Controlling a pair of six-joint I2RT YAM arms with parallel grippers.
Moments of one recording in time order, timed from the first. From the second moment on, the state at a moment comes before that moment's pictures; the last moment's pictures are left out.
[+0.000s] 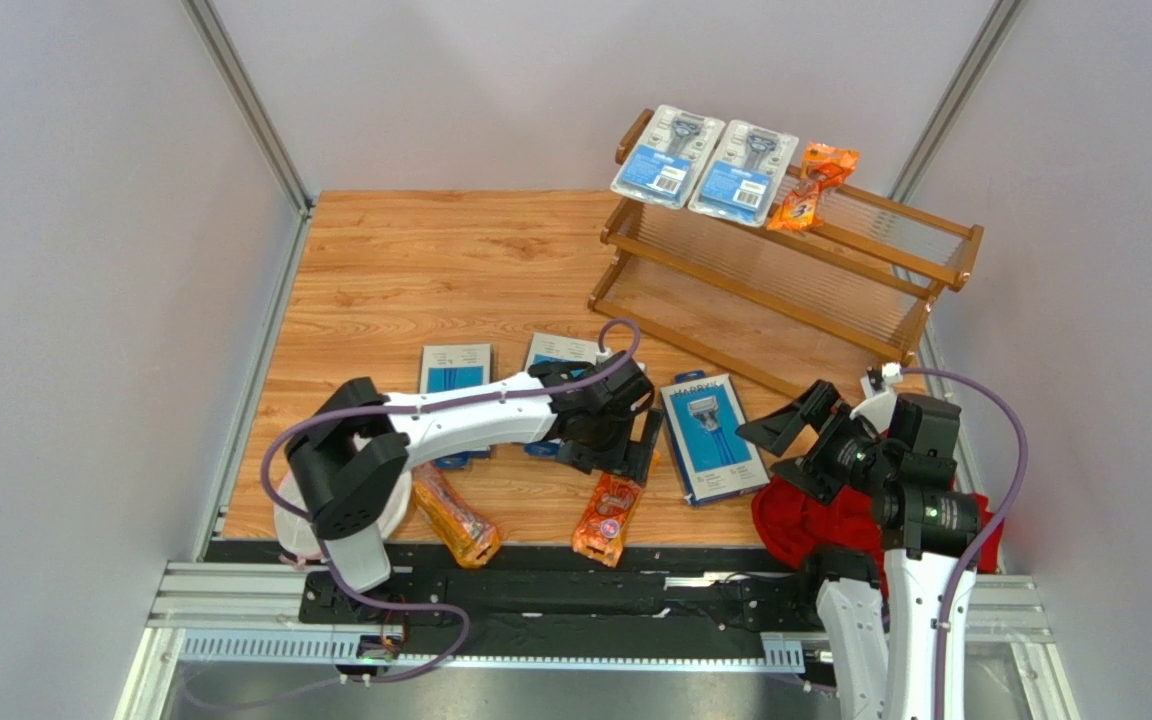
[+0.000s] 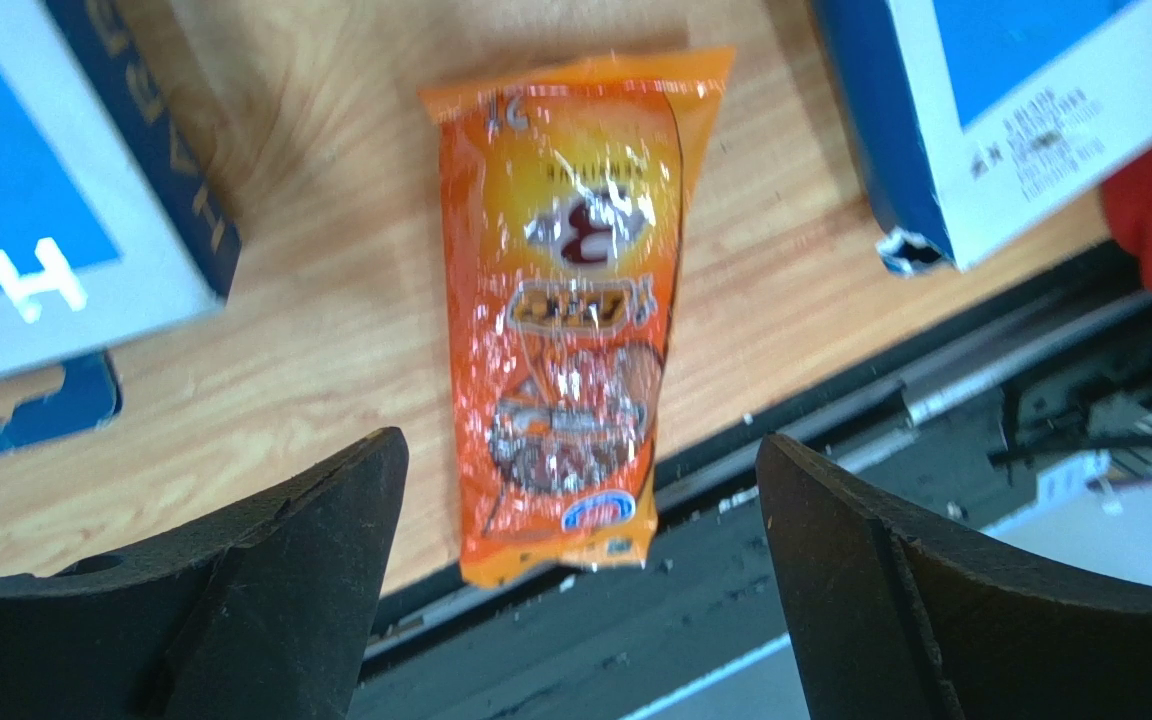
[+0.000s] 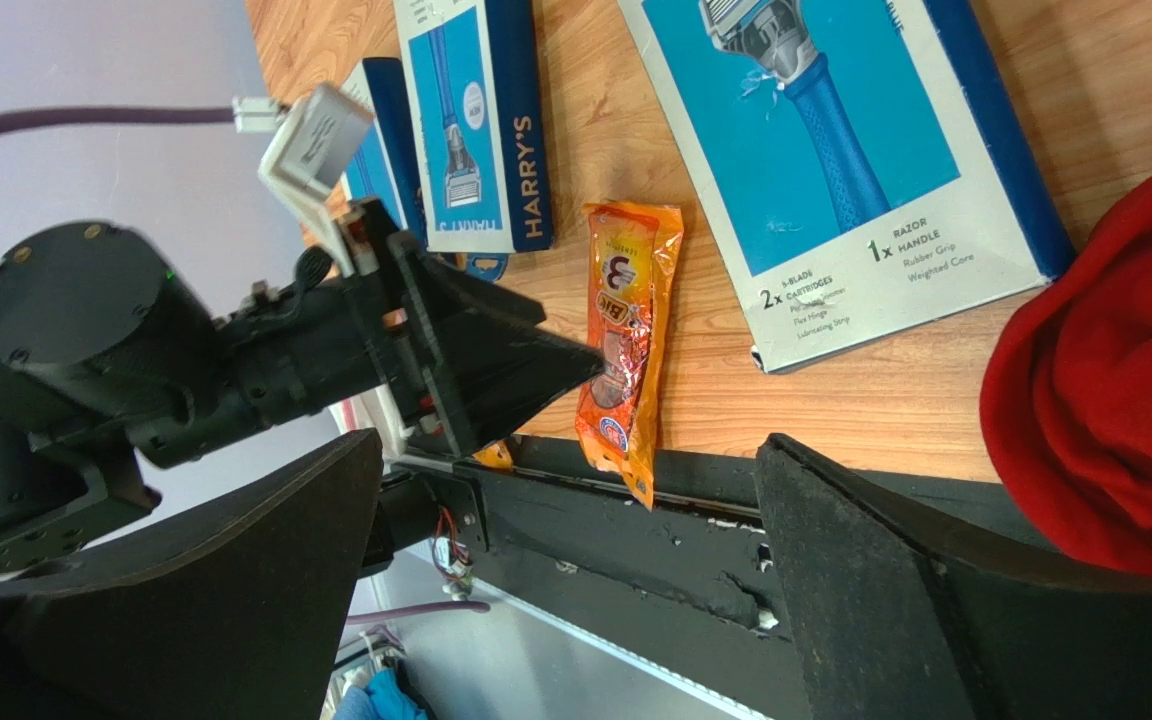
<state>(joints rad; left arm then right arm) -1.03 1.73 1.21 -0.63 0.05 -0.72 -0.20 0.51 0.73 -0.99 -0.67 0.64</state>
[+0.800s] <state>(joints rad) -1.09 2.00 1.42 -0.76 -0.12 -0.73 -0.20 0.47 0.64 -0.99 -0.72 0.66</state>
